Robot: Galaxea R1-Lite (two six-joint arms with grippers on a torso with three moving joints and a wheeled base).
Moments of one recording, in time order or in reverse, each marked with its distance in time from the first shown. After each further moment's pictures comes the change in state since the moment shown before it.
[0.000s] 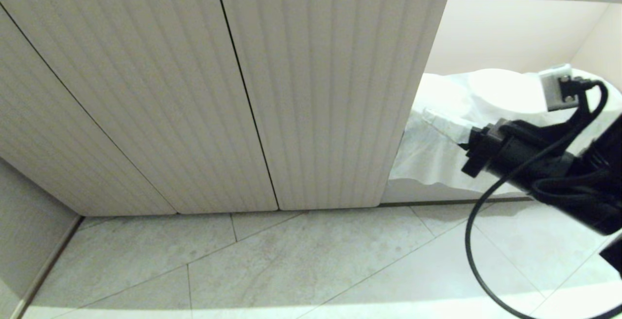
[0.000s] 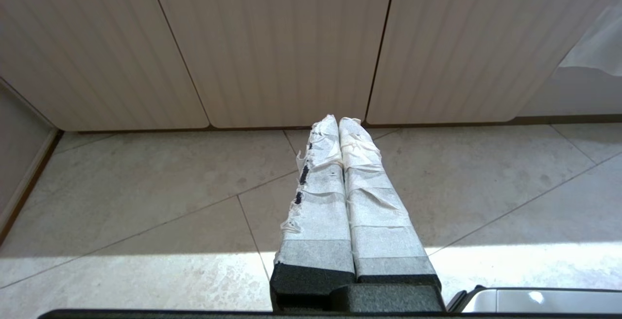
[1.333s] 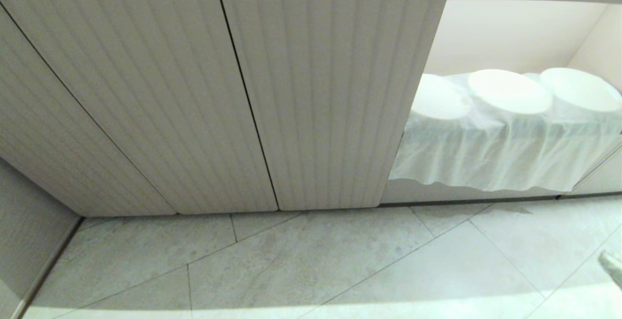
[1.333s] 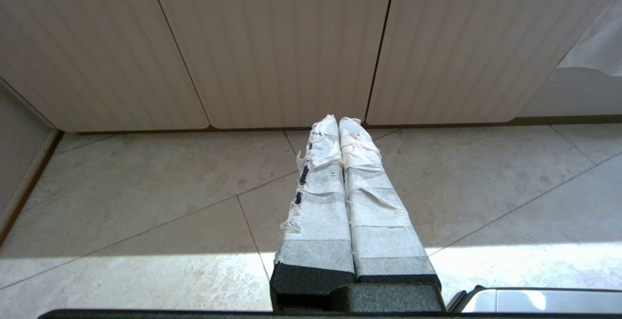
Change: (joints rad) left arm 0.000 0.000 0.000 0.000 0.000 0.000; right arm -0.267 -0.939 0.539 0.671 -0.282 -0.188
